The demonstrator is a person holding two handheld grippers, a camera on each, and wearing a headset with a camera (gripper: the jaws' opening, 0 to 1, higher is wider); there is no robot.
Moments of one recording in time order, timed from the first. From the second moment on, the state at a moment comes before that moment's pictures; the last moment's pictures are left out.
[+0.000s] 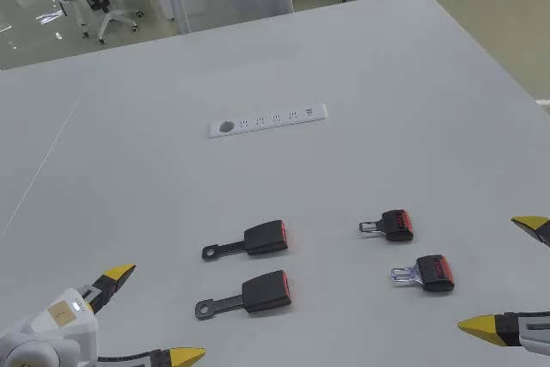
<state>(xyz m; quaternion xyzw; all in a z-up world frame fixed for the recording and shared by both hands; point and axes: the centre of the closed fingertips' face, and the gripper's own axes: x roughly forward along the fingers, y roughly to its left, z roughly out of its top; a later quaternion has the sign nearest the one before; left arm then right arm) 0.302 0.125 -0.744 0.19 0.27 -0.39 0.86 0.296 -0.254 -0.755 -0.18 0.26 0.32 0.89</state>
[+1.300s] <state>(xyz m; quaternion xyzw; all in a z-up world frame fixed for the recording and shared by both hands) 0.319 0.127 -0.733 0.19 0.26 -0.36 0.87 0.294 -0.260 -0.754 -0.19 0.26 0.32 0.89</state>
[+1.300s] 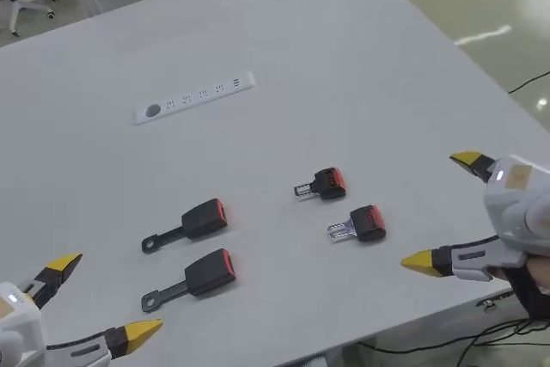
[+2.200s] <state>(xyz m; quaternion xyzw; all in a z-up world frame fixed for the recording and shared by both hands) 0.305 0.128 -0.743 0.22 0.25 -0.37 0.87 0.300 -0.245 -0.733 -0.20 0.26 0.33 0.89</state>
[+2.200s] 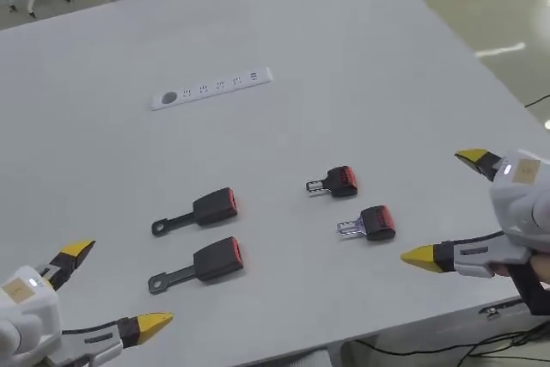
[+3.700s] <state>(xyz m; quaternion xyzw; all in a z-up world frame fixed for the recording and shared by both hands) 0.302 0.135 -0.746 0.21 0.26 -0.36 0.87 0.304 -0.226 -0.729 -0.19 0.23 0.36 0.88</state>
